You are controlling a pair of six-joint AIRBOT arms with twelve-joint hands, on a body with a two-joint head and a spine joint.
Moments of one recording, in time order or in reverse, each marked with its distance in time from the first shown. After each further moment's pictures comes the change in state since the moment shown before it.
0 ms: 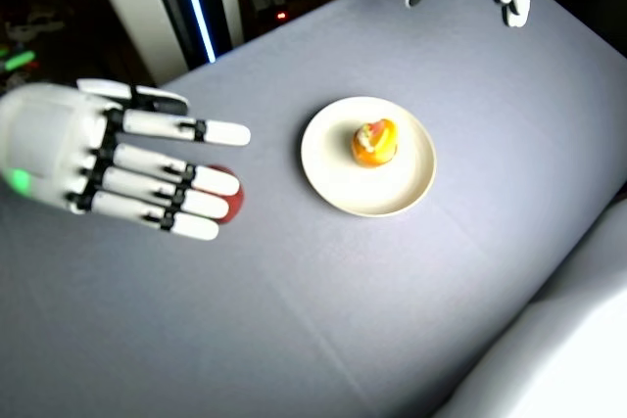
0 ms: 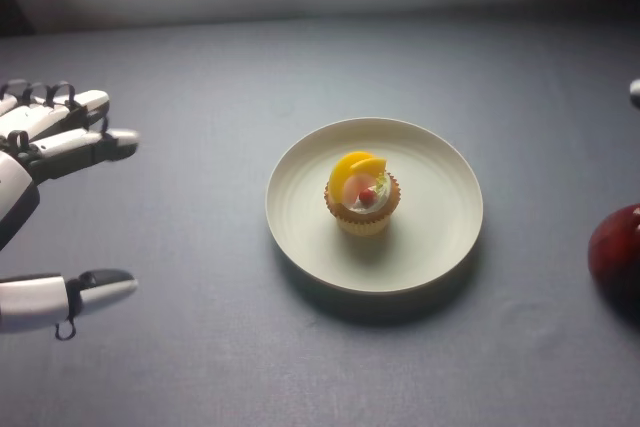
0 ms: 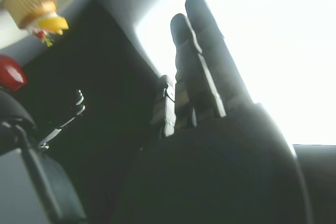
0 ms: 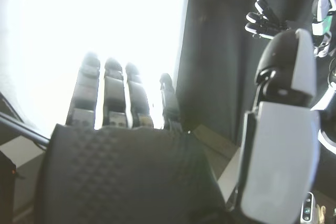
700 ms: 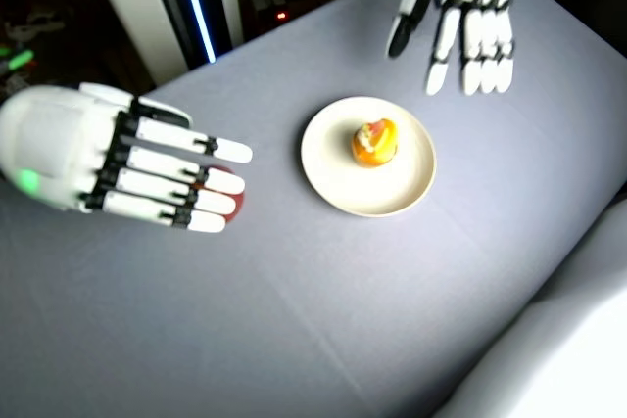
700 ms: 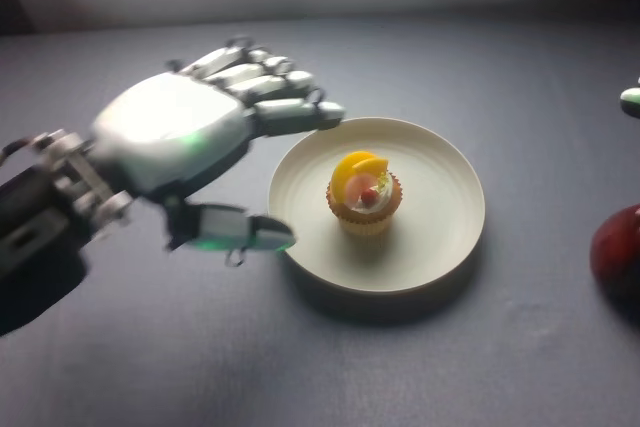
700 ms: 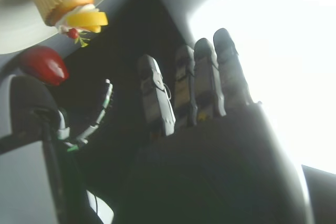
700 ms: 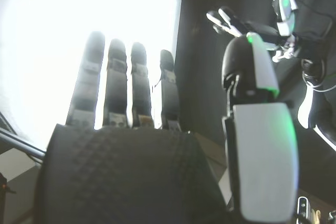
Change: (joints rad) left arm -0.501 -0.288 0.284 0.336 0.574 -0.008; right arm 0.013 0.003 0.012 -0.030 -0.020 -0.003
